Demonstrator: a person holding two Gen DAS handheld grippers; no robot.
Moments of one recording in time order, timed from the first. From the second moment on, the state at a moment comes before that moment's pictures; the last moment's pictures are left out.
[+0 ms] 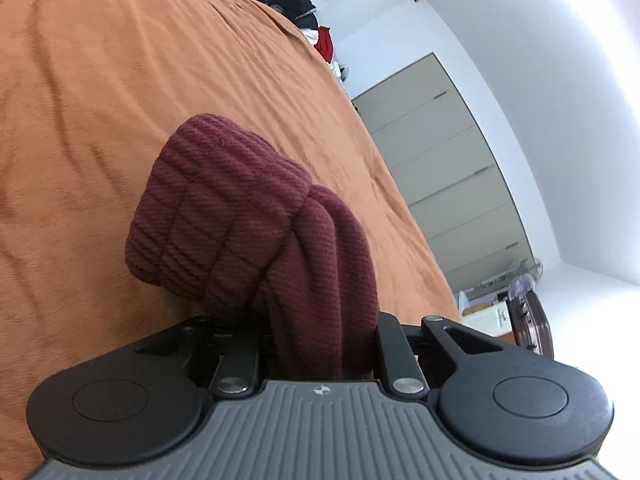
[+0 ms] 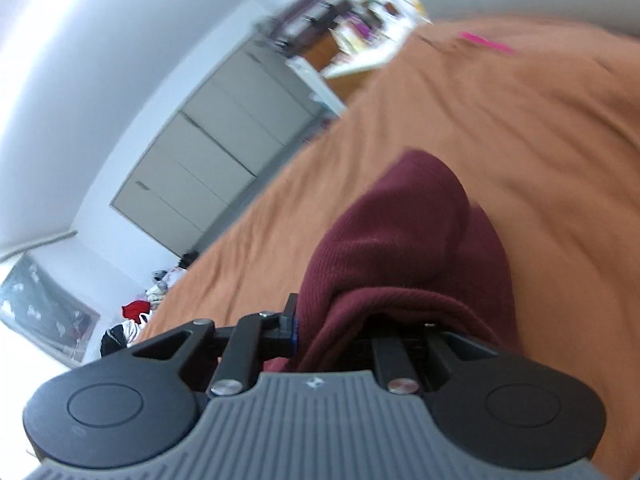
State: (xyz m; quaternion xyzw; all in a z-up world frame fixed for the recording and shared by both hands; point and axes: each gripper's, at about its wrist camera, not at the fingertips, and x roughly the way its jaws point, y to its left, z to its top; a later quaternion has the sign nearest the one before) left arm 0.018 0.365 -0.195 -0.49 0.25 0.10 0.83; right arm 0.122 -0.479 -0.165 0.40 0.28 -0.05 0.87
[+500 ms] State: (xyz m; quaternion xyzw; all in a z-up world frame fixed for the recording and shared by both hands) left arm 0.015 0.378 -0.237 -0.45 0.34 0.11 0.82; right arm 0.074 -0.465 -0.229 0.34 0.33 -0.09 0.87
